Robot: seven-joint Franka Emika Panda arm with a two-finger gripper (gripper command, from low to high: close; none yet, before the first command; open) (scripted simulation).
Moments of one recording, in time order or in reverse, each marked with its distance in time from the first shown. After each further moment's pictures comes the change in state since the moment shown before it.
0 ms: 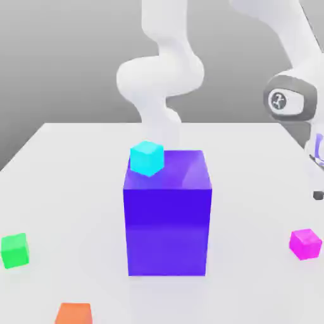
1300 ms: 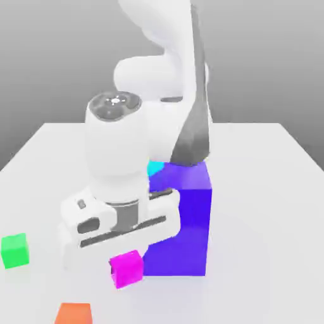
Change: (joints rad) arm -0.484 -0.010 -0.586 0.076 0.157 -0.142 0.279
